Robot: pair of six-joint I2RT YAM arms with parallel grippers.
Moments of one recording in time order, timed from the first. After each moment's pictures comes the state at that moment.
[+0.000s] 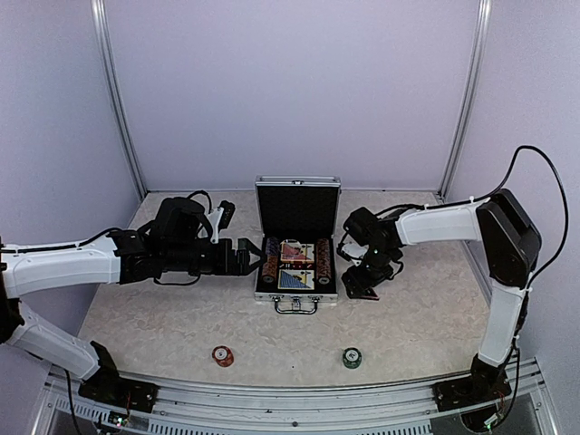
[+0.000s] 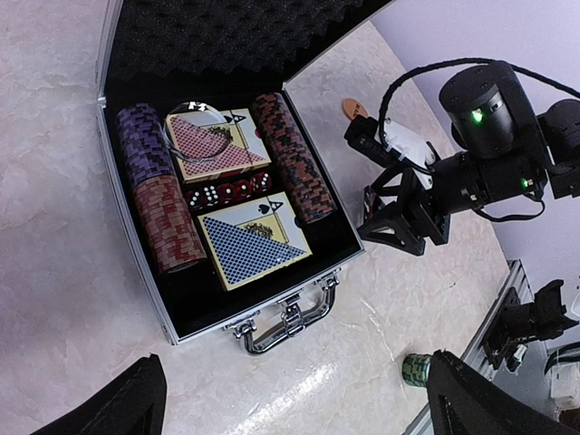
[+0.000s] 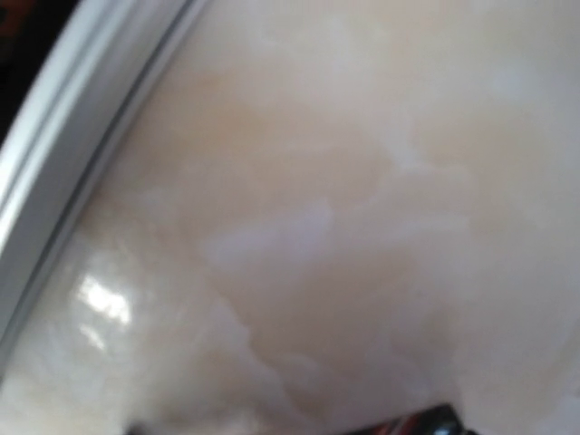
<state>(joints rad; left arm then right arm) -0.81 1.31 0.86 -0.12 0.11 -0.58 0.66 1.91 1.25 -0.67 0.02 0.06</state>
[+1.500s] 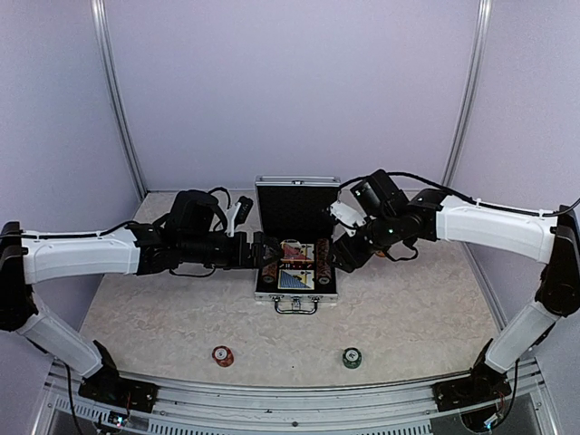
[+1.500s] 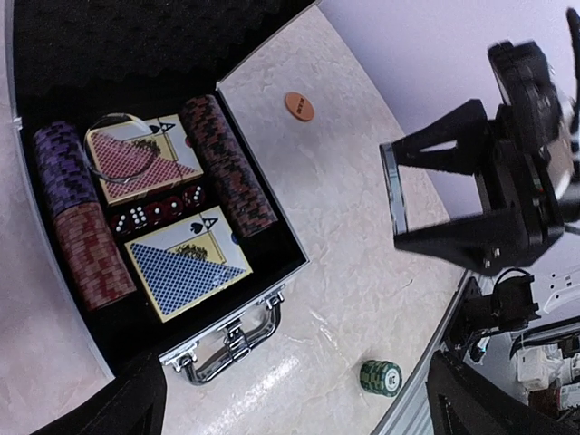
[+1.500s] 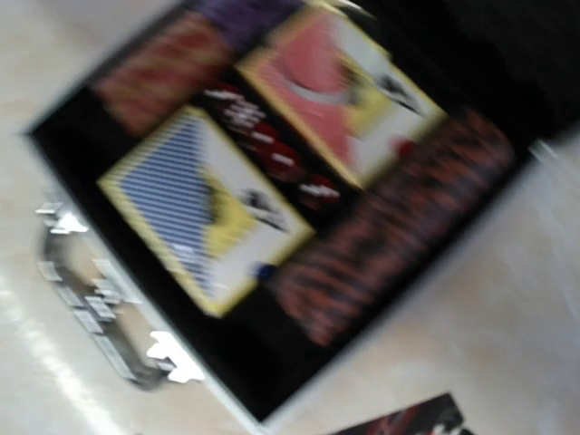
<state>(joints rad) -0.80 1.42 0.92 -0.05 0.24 -0.59 0.77 1.58 1.26 -0.57 -0.03 -0.04</state>
